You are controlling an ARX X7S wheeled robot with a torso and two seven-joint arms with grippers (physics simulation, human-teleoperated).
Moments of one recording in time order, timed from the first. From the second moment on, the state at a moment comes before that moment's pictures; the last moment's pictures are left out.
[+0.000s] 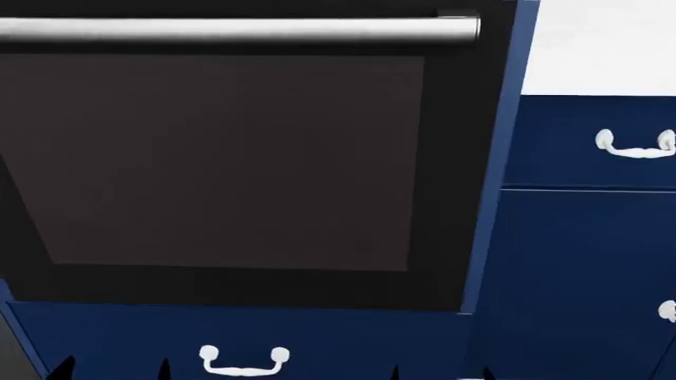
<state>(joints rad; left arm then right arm) 0.00 -0.05 0.07 0.01 -0.06 0.01 -0.07 0.00 0.06 -0.08 0.00 0.03 -0.01 0.08</state>
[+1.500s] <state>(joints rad) -0.01 -0.13 0.16 0.00 -0.14 0.03 -0.16 0.01 0.14 -0.19 0.00 0.06 -0.02 0.17</state>
